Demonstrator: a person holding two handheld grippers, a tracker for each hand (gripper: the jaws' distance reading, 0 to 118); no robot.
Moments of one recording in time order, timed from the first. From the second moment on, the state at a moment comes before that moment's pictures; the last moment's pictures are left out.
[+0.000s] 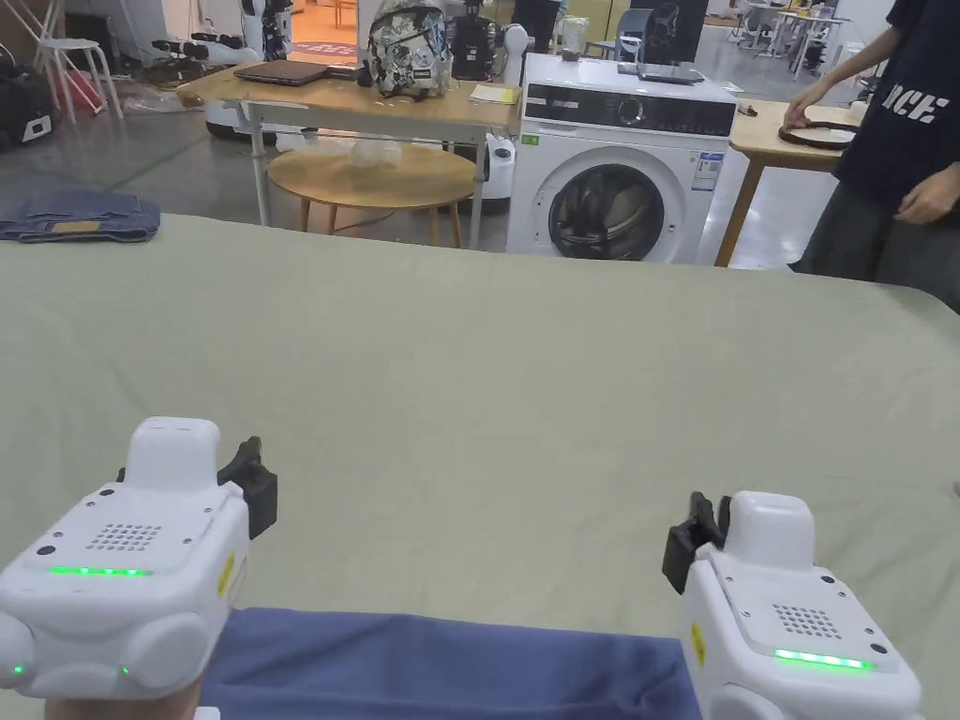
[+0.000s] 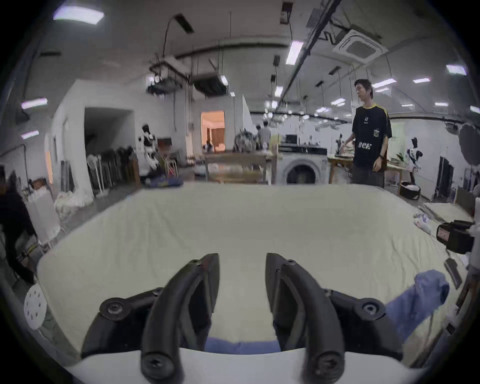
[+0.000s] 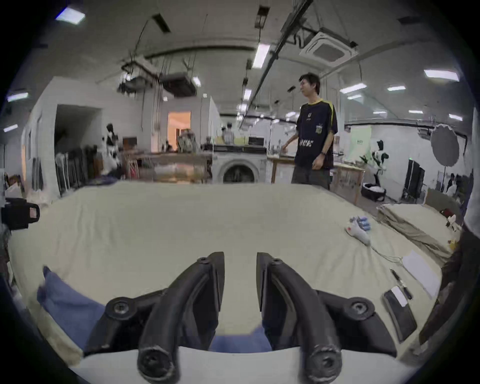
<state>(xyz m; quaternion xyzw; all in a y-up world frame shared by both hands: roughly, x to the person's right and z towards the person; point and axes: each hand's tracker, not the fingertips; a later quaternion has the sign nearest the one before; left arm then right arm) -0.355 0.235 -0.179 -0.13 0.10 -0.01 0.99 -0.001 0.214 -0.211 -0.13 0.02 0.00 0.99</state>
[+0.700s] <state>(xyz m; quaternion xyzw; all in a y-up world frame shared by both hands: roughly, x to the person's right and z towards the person) -0.457 0.216 -0.155 -0.26 0.05 0.10 0.96 -0.033 0.221 -0.216 -0.08 0.04 0.01 1.00</state>
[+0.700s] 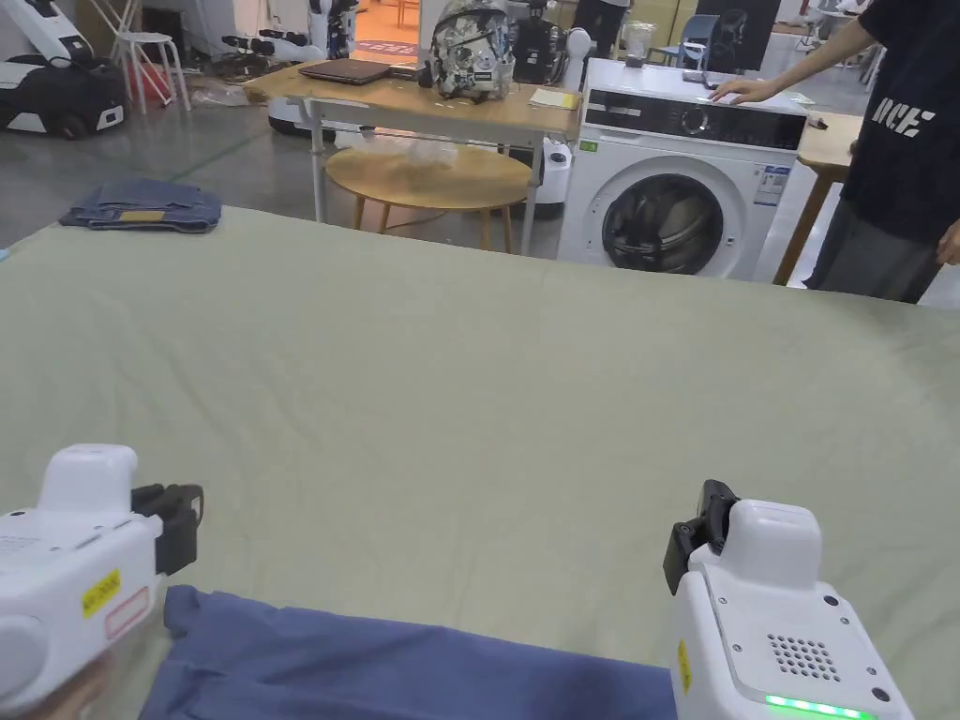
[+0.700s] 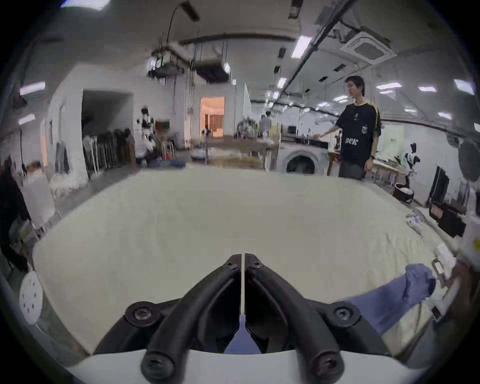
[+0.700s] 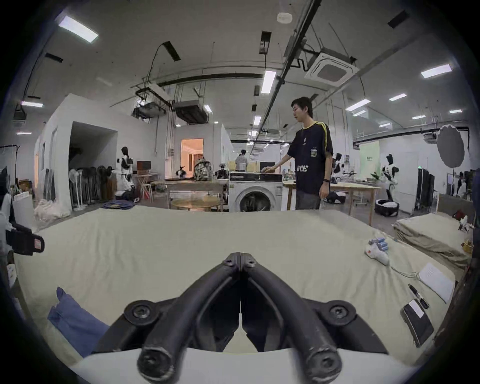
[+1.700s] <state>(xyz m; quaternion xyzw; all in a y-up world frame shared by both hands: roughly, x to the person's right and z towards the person) -0.533 0.075 -0.200 -0.46 -0.23 0.46 0.72 -0.020 0.202 -0.224 -0.14 0.06 0.01 0.99</state>
